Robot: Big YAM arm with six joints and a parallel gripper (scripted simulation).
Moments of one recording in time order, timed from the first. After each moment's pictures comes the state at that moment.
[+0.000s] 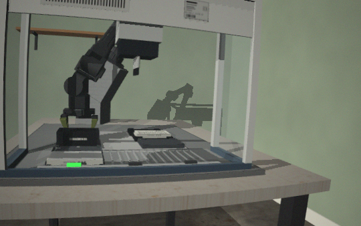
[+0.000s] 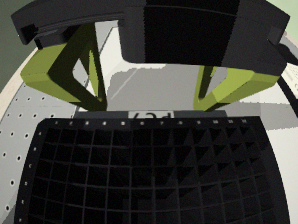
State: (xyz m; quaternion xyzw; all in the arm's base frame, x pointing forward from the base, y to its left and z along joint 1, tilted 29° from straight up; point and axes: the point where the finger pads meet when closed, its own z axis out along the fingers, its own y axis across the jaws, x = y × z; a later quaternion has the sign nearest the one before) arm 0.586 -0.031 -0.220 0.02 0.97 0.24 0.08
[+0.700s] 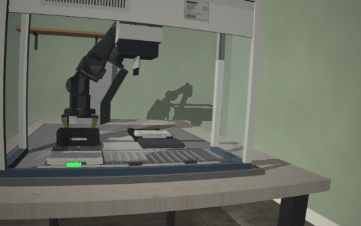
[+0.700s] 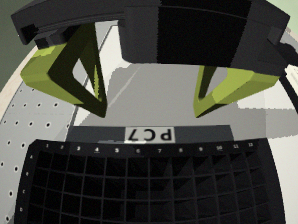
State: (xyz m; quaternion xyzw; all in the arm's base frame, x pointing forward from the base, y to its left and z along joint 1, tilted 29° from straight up) arm 0.574 -0.029 -0.223 0.01 0.97 0.23 0.10
